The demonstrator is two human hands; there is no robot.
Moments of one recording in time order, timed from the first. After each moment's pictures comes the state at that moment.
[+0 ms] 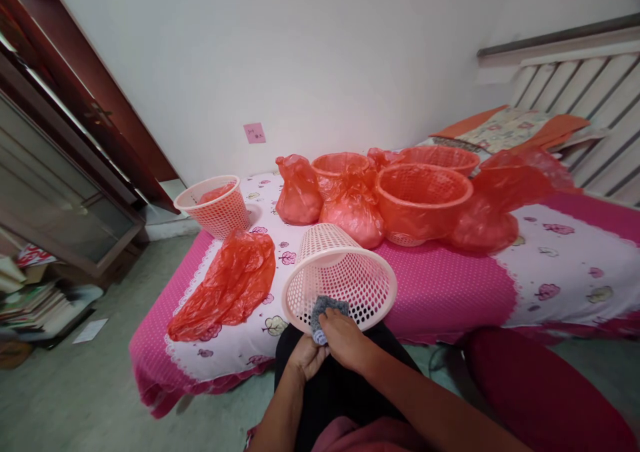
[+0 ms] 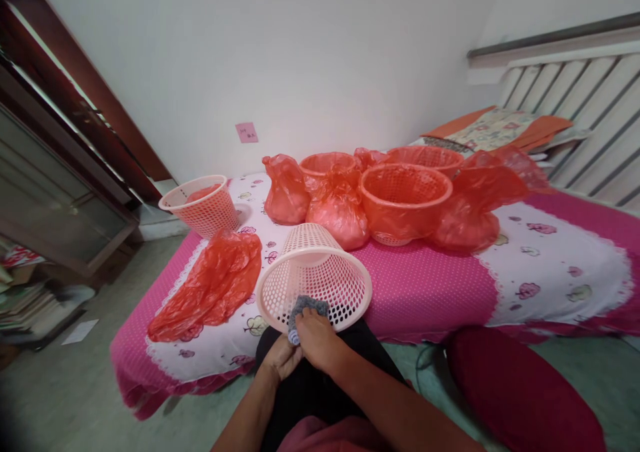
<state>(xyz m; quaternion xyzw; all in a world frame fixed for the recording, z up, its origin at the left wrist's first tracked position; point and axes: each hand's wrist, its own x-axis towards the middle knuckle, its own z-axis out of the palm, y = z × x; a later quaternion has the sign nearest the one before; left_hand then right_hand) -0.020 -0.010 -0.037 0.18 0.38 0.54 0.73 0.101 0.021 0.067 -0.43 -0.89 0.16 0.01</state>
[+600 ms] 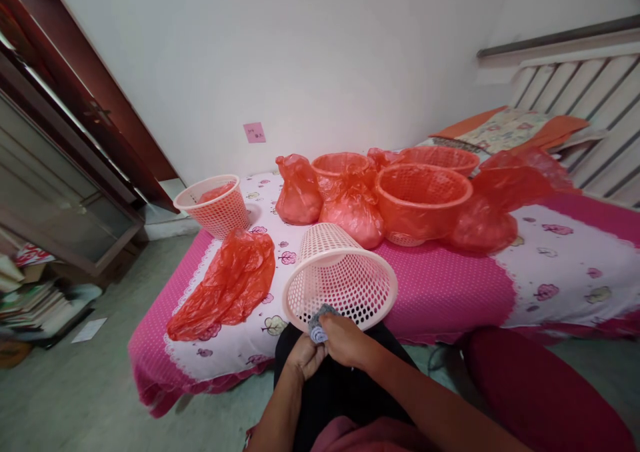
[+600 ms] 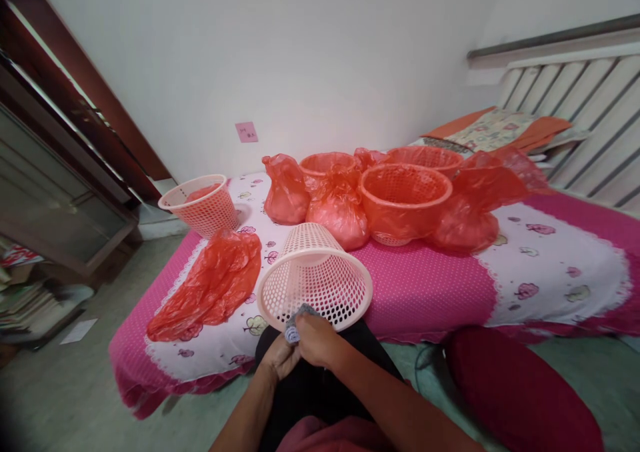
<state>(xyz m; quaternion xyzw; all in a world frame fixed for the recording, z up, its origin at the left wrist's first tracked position) -0.020 -0.011 -0.030 0.17 0.39 0.54 0.72 0.110 0.021 0.079 -0.41 -0.87 0.27 0.02</state>
